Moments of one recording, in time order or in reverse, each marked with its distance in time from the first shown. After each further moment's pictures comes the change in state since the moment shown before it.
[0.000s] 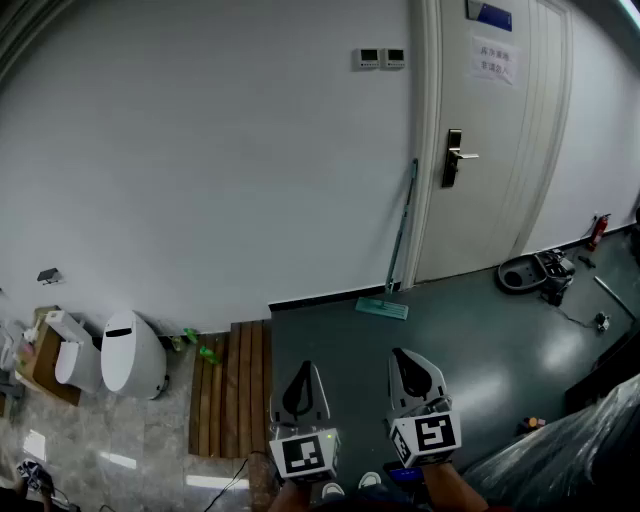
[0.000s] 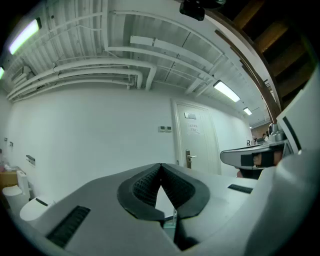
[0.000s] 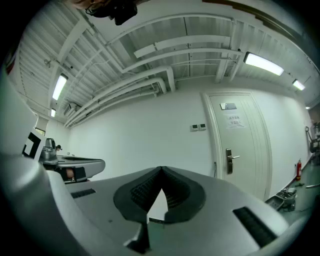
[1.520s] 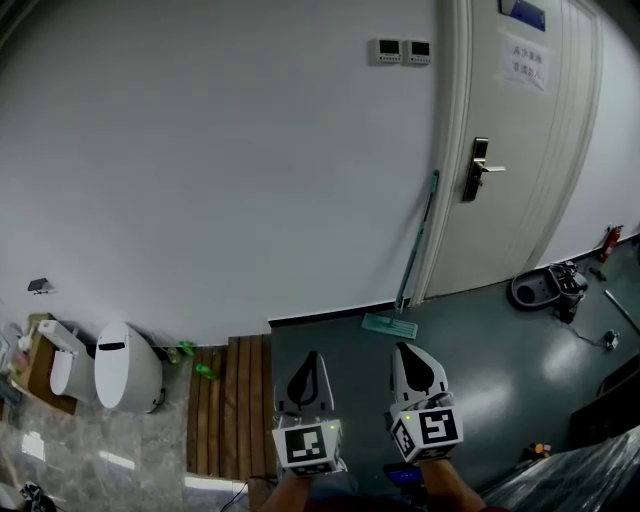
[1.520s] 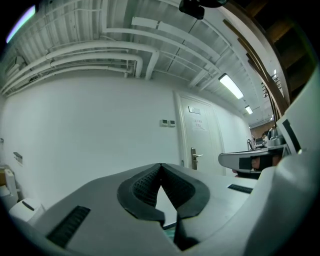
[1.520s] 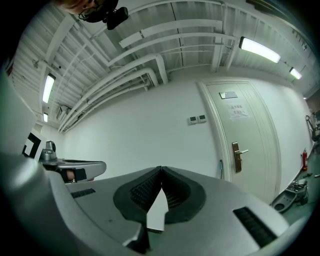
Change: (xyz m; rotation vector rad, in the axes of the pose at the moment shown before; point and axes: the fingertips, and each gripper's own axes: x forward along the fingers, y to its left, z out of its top) left arm 0.214 0.048 -0.033 -0.002 0.005 -0.028; right arm 0.206 -0.071 -0.033 0.069 -0.005 -0.005
